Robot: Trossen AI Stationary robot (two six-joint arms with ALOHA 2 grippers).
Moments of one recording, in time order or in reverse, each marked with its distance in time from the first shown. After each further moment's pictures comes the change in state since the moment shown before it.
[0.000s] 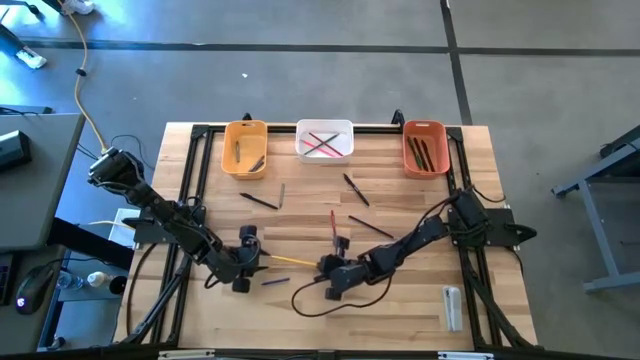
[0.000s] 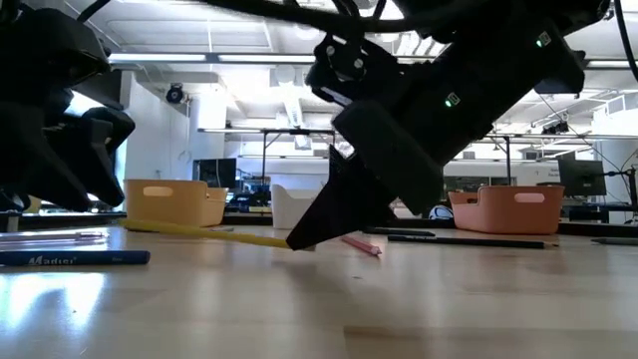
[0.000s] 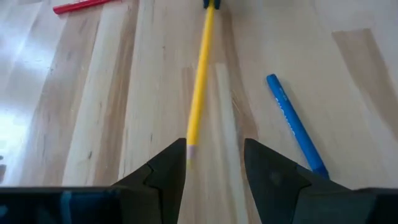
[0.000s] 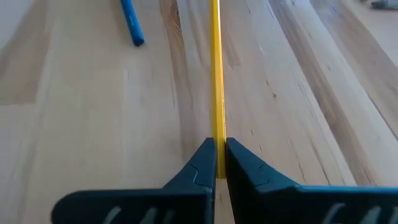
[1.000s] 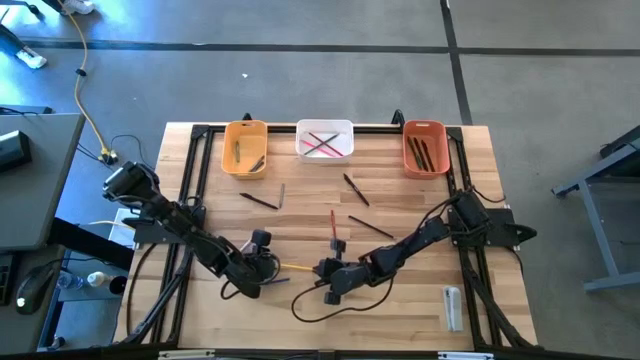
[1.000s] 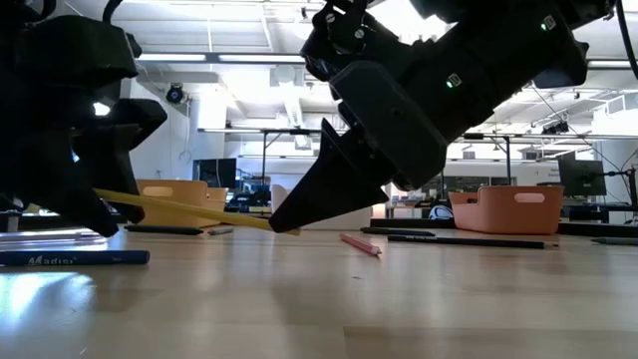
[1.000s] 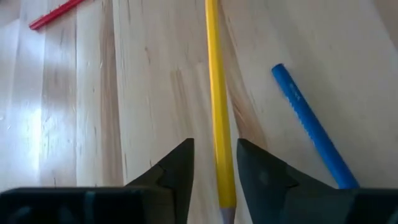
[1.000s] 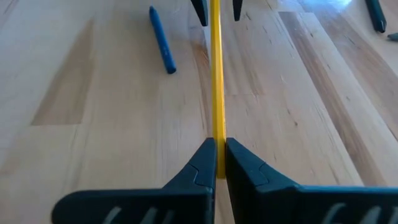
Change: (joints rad) left arm 0.040 0.212 0.241 -0.228 0.014 0.158; right arm 0.011 -0.004 0.003 0.076 -0.022 -0.053
